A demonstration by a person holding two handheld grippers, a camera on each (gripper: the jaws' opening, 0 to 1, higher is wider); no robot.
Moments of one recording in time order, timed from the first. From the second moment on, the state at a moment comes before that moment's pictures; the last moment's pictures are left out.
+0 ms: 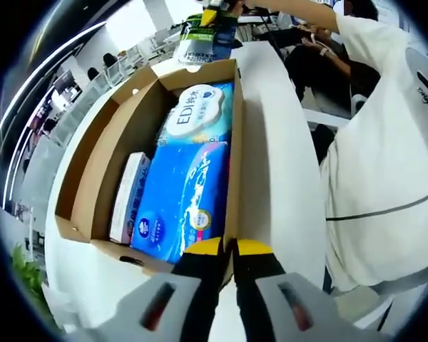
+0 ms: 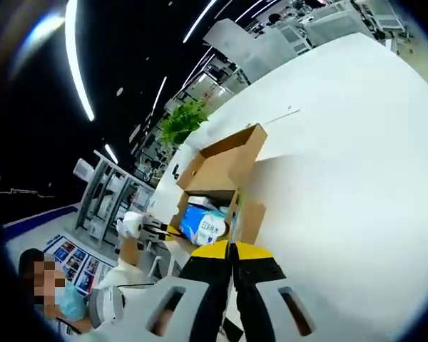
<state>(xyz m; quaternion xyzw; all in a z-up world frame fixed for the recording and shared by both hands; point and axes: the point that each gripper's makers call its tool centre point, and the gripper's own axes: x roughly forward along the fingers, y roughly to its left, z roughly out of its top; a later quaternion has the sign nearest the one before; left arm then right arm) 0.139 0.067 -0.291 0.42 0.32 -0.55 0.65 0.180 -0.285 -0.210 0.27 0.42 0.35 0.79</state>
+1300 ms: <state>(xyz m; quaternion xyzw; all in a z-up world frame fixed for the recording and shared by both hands) 0.140 0.067 -0.291 0.41 0.32 -0.54 0.65 0.183 -0.294 -0.303 0.15 0.48 0.30 0.81</state>
